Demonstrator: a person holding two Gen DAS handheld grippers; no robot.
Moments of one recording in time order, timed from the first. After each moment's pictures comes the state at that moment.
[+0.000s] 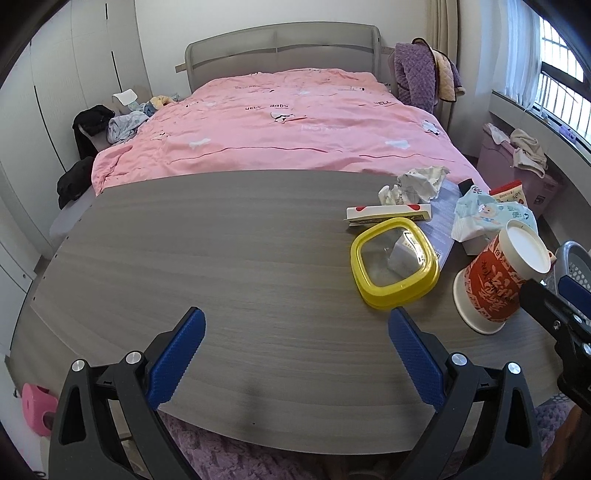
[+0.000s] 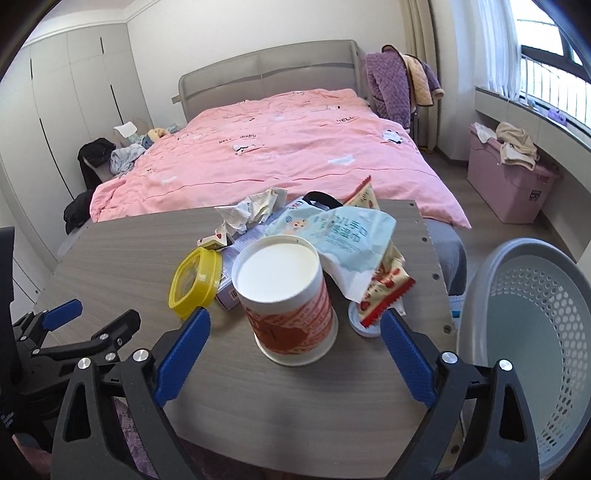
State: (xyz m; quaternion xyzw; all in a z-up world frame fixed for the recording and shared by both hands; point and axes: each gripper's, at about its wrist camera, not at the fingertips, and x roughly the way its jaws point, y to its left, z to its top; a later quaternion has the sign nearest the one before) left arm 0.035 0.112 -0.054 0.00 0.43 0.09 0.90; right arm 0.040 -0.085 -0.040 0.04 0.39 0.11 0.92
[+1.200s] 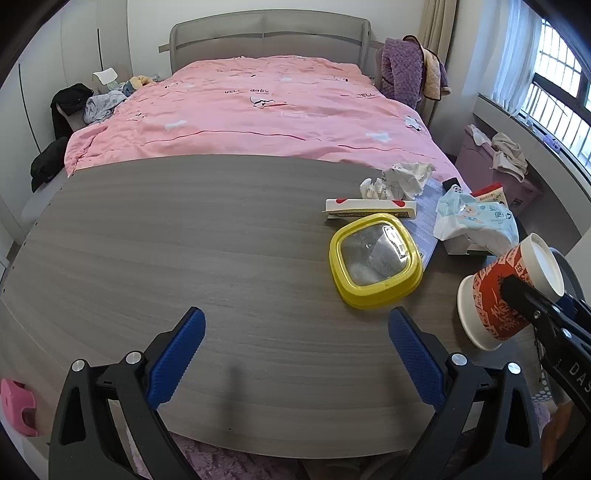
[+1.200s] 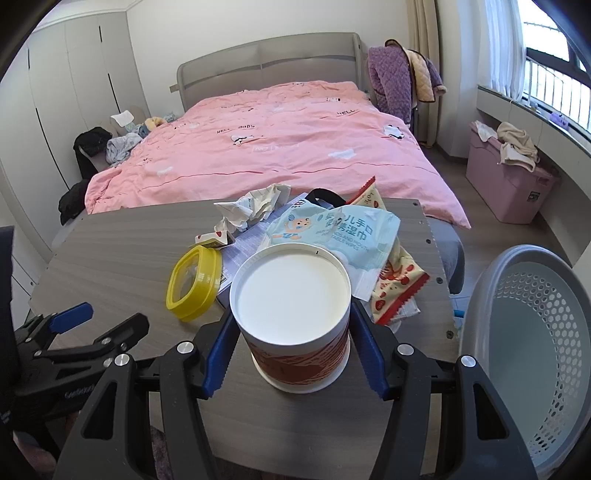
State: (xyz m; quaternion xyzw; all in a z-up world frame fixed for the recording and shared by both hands) left arm 0.046 0.118 -0.064 -0.05 0.45 0.03 0.89; right arm 0.042 -0.080 -0.039 0.03 0.40 0.10 0.91
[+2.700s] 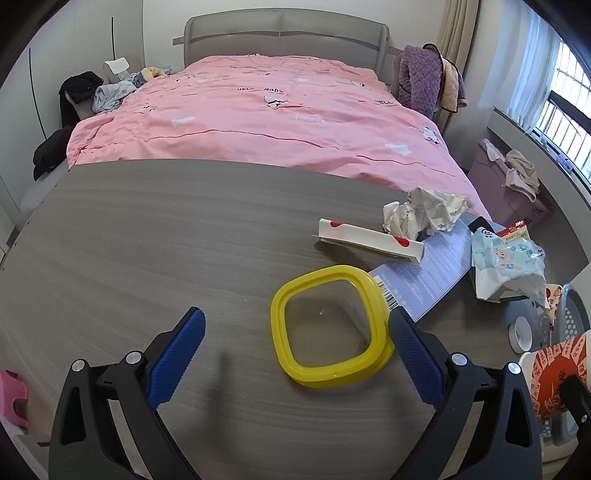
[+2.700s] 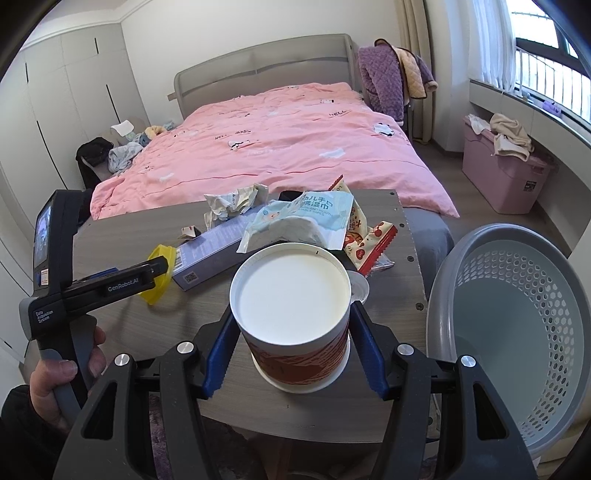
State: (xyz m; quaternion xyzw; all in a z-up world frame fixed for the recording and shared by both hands) left arm 0.092 0.138 -0.073 -0.07 0.45 0.06 0.89; right arm 0.016 -0.114 -0.031 0.05 0.40 0.10 0.91
